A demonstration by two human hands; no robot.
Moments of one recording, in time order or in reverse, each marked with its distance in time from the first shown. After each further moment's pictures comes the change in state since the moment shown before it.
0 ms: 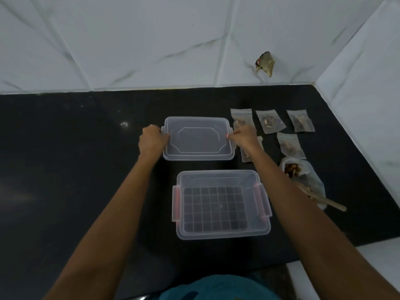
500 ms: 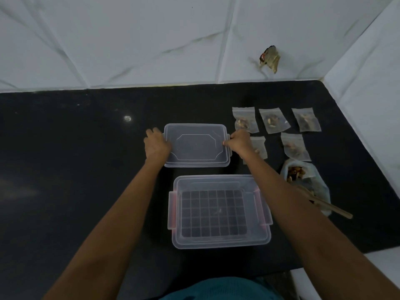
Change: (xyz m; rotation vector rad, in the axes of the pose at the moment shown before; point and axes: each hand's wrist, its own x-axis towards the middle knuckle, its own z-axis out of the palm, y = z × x) left_hand 0.015 0.001 0.031 0.172 -0.010 -0.047; right_hand 0.038 0.018 0.026 -0.099 -0.050 0.055
